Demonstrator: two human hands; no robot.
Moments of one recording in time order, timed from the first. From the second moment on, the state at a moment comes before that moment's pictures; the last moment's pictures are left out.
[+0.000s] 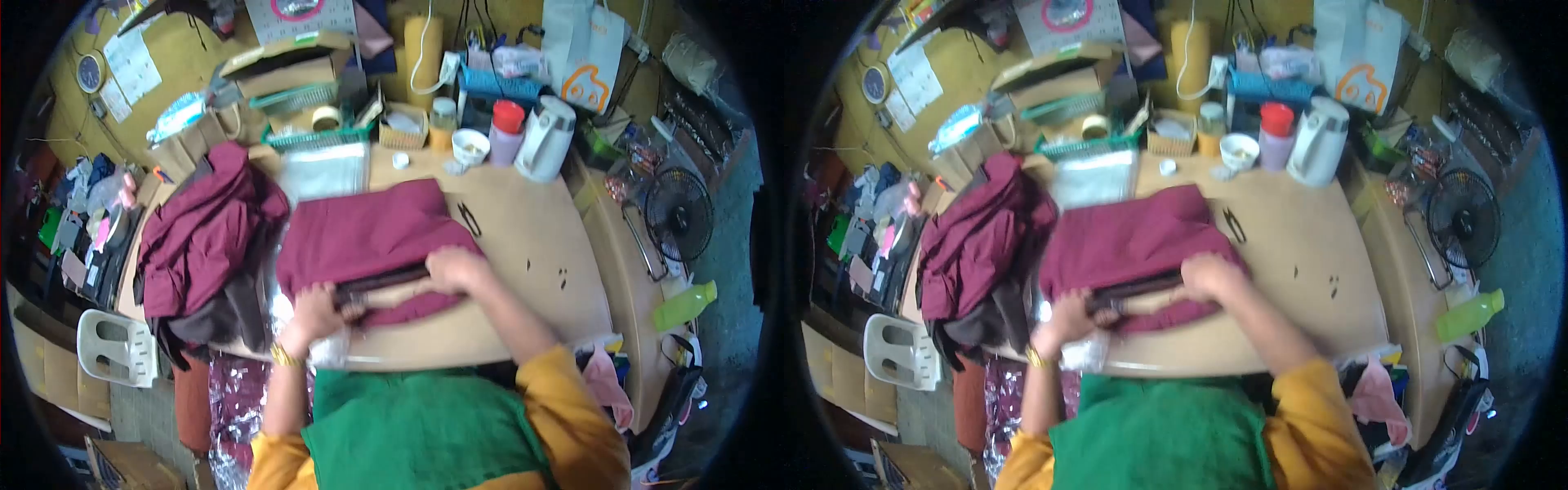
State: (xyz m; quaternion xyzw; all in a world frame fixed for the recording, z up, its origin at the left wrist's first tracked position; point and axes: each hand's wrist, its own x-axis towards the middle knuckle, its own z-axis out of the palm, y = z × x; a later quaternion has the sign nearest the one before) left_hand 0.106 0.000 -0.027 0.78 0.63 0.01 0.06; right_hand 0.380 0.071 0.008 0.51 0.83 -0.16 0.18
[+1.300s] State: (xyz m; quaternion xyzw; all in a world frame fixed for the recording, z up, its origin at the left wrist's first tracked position) left_hand 0.102 0.011 0.023 0.75 0.49 0.31 0.33; right_hand 0.441 0.068 0.016 0.47 0.67 -0.46 -0.33
